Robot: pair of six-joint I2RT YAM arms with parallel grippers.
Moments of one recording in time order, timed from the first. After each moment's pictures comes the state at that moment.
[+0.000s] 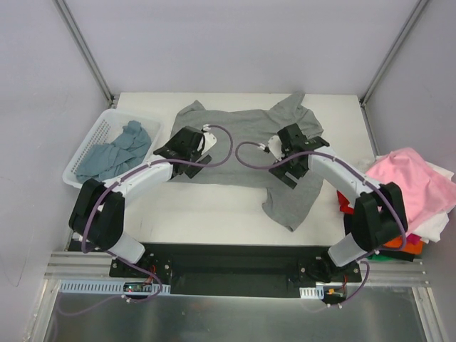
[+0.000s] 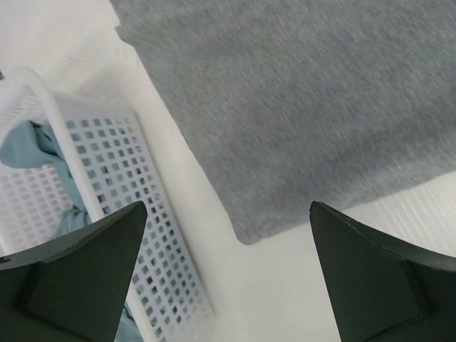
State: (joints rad) left arm -0.52 1.55 1.05 -0.37 -0.38 0.46; right arm 0.46 1.60 1.23 -0.82 0.25 -0.54
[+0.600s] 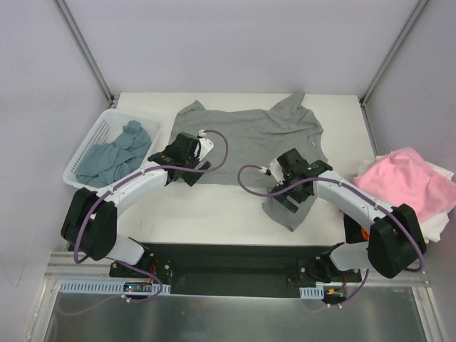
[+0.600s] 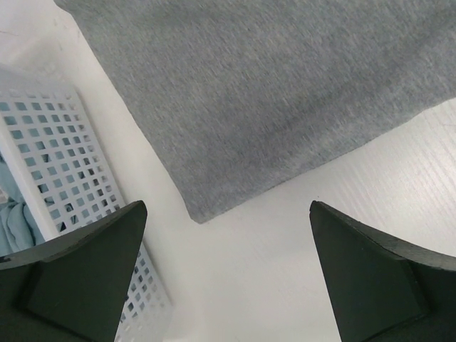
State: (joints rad) left arm -0.52 1.44 0.96 -0.42 -0.25 0.34; right arm 0.56 1.34 0.93 -0.84 0.21 -0.39
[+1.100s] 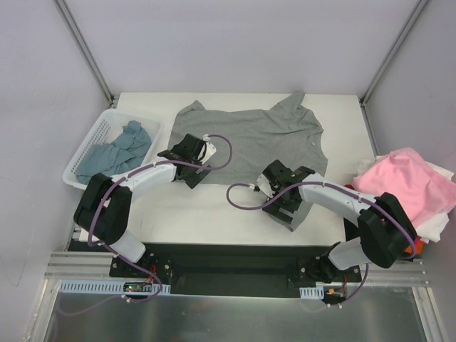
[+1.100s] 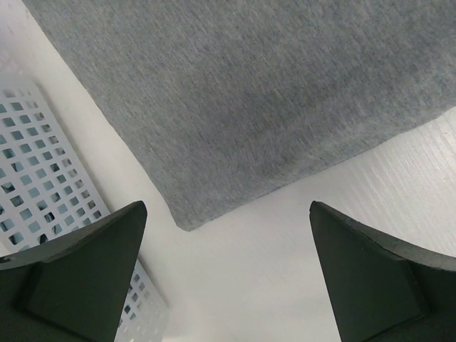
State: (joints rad) left arm -0.52 1.57 0.97 -0.44 -0.28 0.35; right arm 0.71 1.44 0.89 -0.85 0.20 -0.41
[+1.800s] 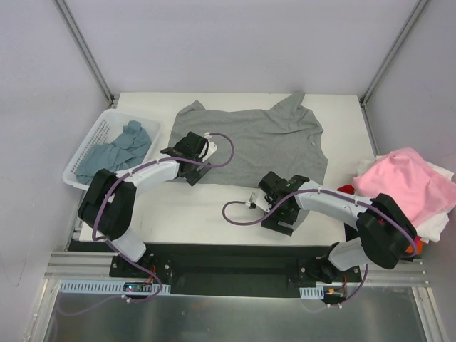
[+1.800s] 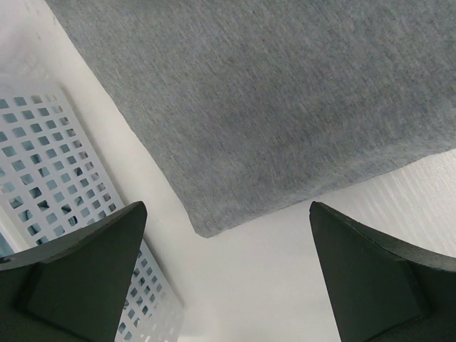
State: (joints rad) left arm -0.52 1.62 1.02 -0.43 -0.33 0.38; right arm 0.81 1.43 0.82 -0.88 0.07 -0.46
